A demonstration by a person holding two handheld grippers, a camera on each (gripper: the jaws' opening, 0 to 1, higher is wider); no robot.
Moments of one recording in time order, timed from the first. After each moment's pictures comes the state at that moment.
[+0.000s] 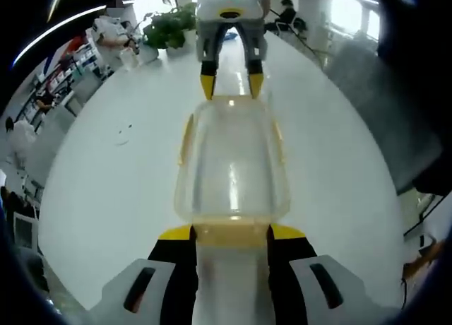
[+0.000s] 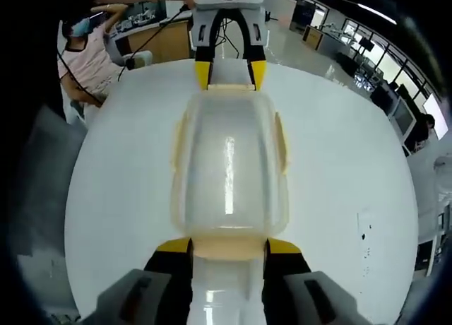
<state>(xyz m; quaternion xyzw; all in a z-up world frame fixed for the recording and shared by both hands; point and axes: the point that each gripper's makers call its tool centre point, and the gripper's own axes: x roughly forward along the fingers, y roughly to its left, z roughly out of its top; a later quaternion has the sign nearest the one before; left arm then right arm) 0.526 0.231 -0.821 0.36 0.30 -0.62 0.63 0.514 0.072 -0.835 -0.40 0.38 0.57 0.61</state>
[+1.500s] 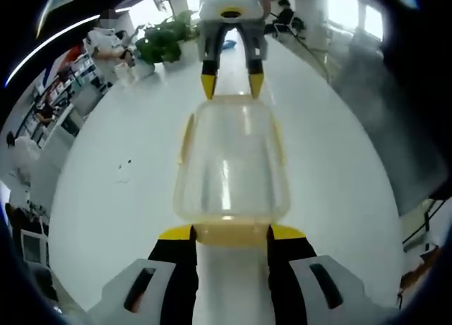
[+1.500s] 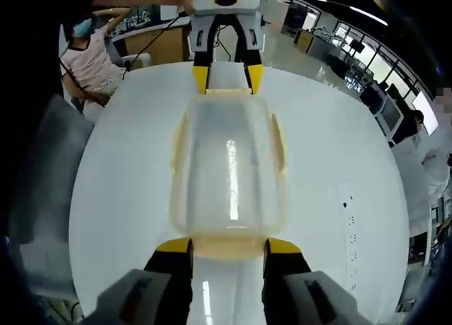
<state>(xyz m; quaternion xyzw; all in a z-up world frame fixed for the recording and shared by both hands) 0.525 0.154 -0.789 0.38 0.27 -0.62 0.63 0.506 -0.003 -0.803 -0.40 0.37 0.55 0.63</state>
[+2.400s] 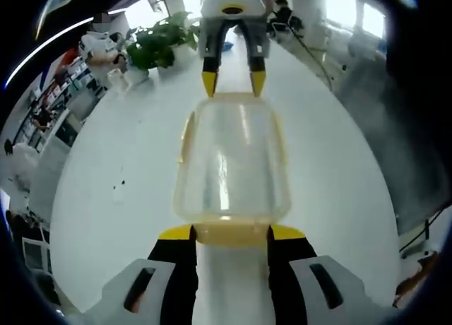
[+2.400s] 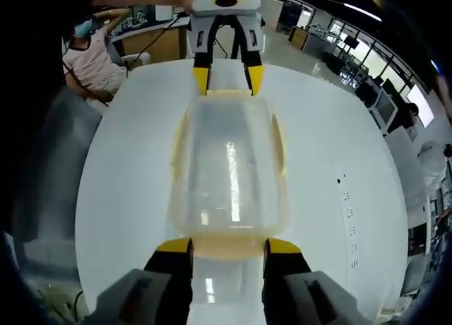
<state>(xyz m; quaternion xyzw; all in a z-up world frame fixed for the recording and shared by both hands) 0.516 0.107 -0.783 0.38 0.27 -0.63 0.62 0.495 -0.051 -0.796 -0.39 0.38 0.54 0.64</state>
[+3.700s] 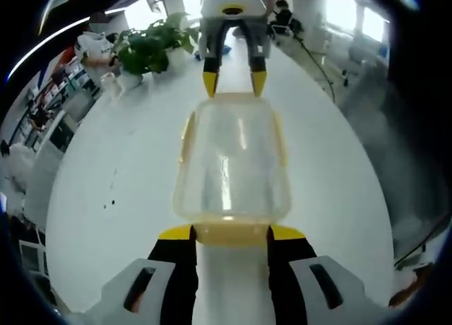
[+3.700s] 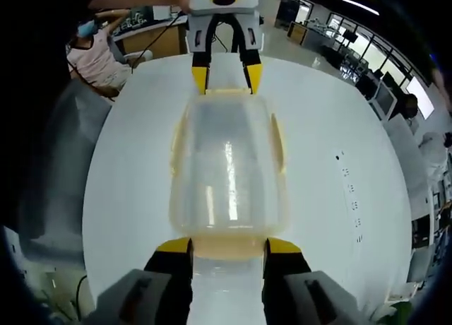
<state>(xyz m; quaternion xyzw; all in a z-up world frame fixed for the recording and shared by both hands) 0.500 0.058 -0.784 0.37 0.28 -0.63 0.62 0.478 -0.099 -0.794 -0.39 0.39 0.54 0.63</state>
